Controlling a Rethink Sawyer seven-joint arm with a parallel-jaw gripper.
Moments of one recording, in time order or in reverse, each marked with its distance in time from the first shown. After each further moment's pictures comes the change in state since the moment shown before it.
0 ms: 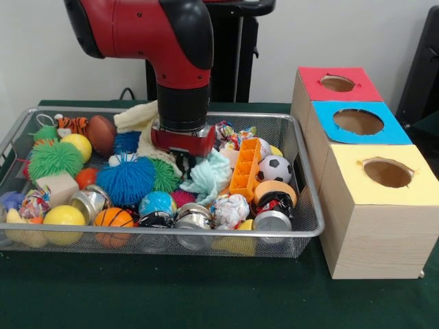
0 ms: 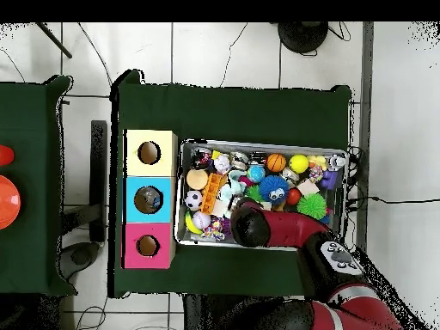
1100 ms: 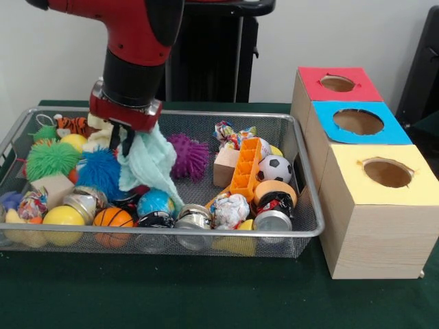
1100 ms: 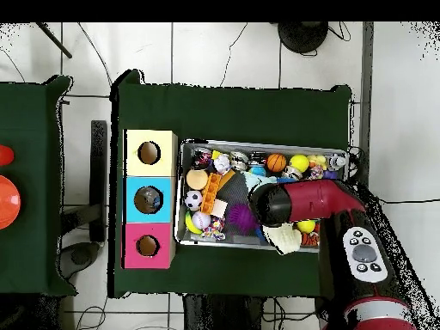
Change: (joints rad) arm 0.004 -0.137 0.019 -0.204 -0.275 0.517 -0.002
